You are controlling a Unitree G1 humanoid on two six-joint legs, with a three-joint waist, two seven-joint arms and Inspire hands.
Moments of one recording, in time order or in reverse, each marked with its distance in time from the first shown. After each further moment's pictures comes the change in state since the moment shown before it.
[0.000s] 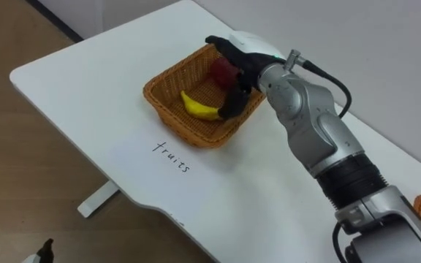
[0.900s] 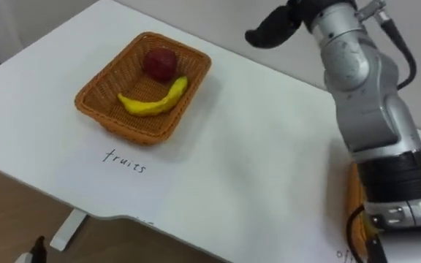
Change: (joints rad) left arm -0.038 -0.062 0.124 0.100 -0.148 -0.036 0.081; right arm 0.029 -0.076 -0.397 -0.197 0.149 -0.093 -0.246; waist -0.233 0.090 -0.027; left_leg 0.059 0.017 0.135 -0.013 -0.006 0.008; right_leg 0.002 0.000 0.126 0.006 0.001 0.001
